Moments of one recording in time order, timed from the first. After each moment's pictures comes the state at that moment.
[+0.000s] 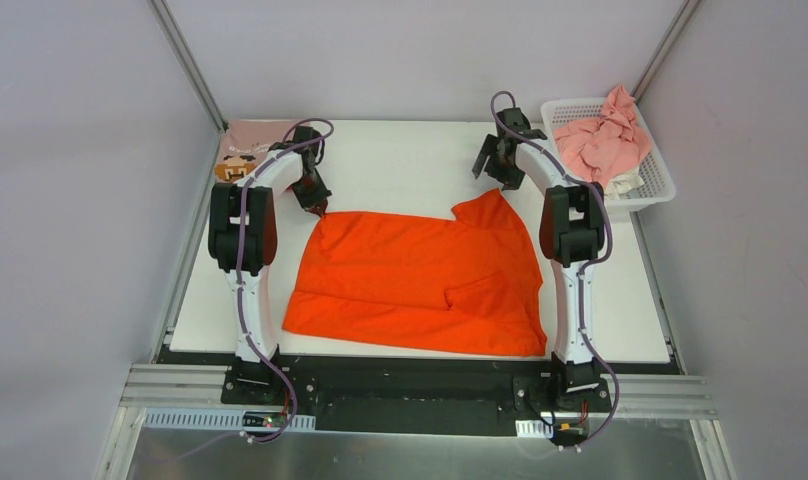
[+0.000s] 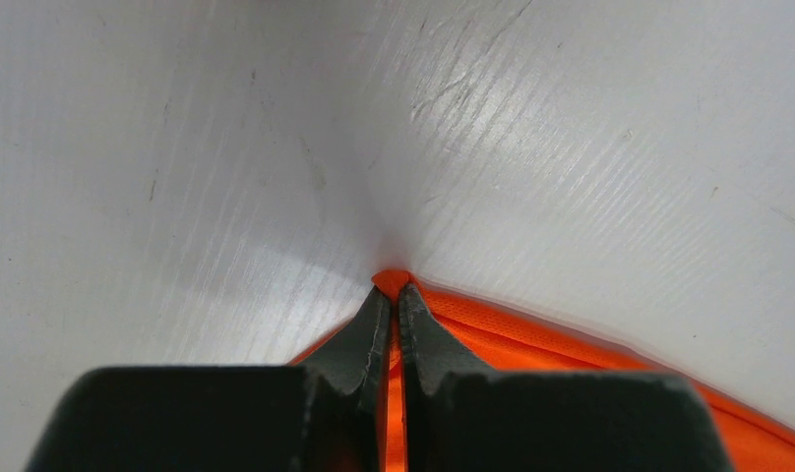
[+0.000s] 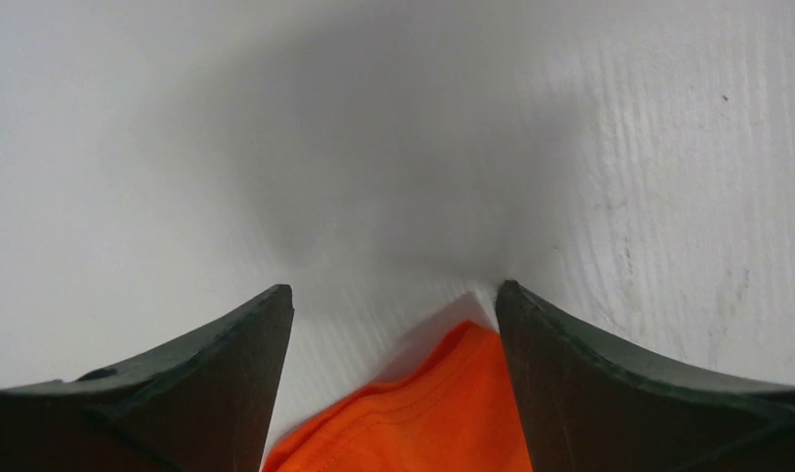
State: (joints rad) left arm -0.12 2.14 1.65 -0.79 -0.10 -0.61; right arm 0.21 2.37 2.04 -0.71 0.09 0.54
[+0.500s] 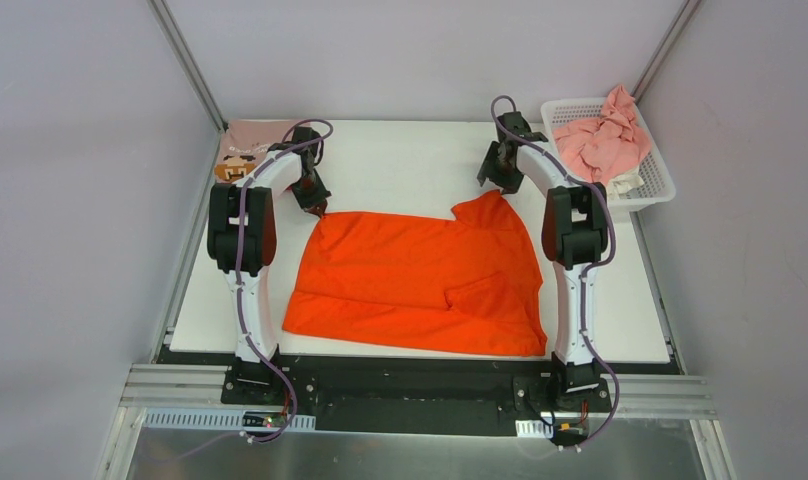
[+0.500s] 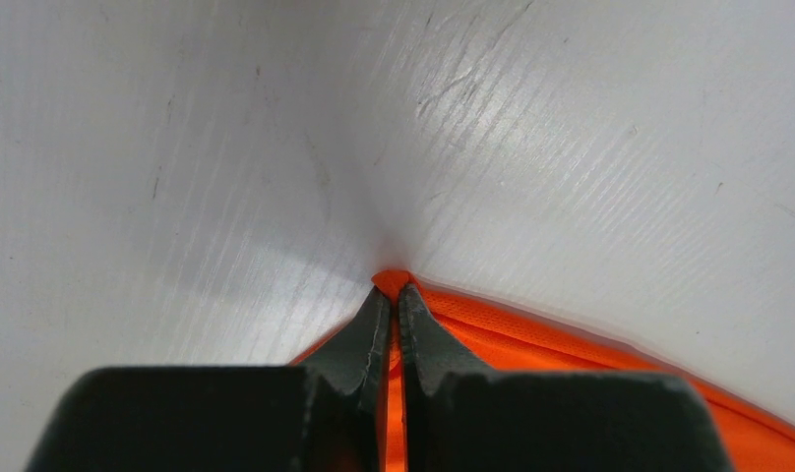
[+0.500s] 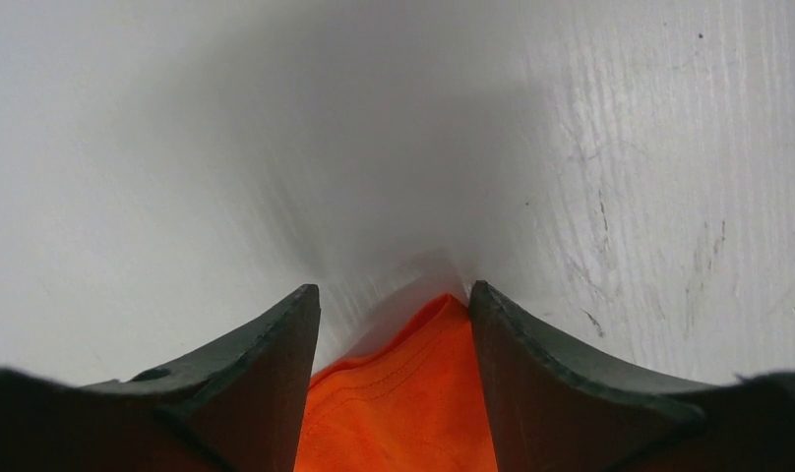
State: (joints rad) left arm -0.12 2.13 1.64 -0.78 -0.08 -0.60; right arm 0.21 2.35 1.98 -0.73 0.11 0.54
